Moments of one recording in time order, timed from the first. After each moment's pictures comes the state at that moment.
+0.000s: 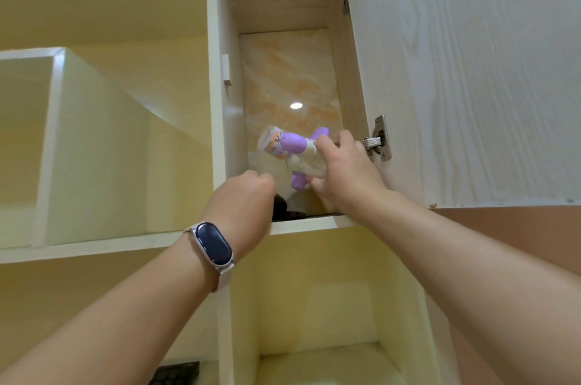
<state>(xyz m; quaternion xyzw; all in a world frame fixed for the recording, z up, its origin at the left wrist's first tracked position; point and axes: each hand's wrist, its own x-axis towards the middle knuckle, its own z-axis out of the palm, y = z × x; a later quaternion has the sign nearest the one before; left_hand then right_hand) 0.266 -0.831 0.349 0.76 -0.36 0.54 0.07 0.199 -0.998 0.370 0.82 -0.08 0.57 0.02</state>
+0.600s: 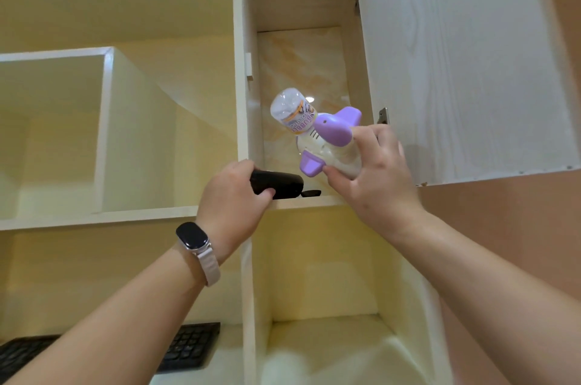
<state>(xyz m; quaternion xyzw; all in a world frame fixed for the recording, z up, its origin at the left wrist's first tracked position) 0.243 -0.786 0.316 0.71 -0.34 0.51 0.35 0.140 -0.968 0.316 0.71 0.04 0.70 -0.09</state>
